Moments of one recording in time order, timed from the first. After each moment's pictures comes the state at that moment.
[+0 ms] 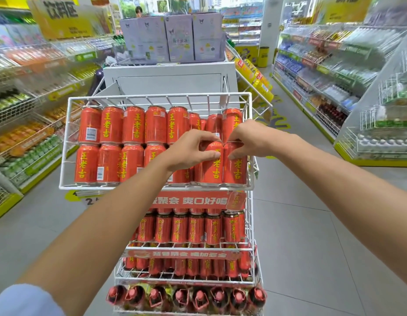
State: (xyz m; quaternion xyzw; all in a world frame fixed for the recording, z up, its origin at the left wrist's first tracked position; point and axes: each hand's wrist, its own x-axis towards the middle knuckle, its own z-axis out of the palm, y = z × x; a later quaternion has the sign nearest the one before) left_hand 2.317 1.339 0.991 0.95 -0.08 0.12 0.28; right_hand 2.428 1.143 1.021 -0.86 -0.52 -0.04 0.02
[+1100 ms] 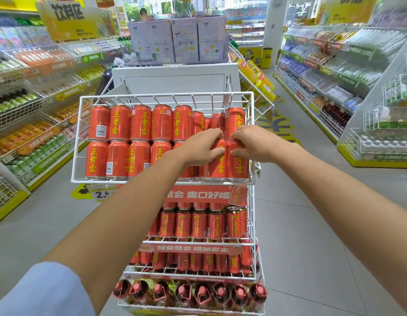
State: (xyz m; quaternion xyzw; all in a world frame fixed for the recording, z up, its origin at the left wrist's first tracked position) left_hand 2.311 1.314 0.997 0.99 -0.04 0.07 0.14; right_hand 2.406 1.134 1.005 -0.86 -0.50 -0.09 0.04
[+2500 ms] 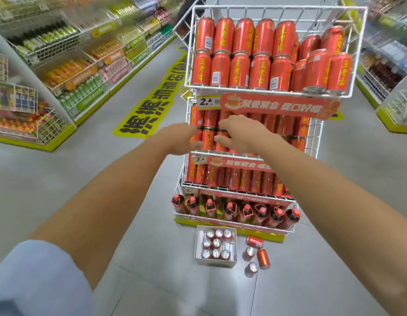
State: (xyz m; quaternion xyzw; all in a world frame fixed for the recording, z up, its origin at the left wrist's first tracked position) left_hand 1.946 1.503 0.896 0.99 0.12 -0.06 0.04; right_hand 2.052 1.315 0.912 -0.88 -0.47 0.01 0.02
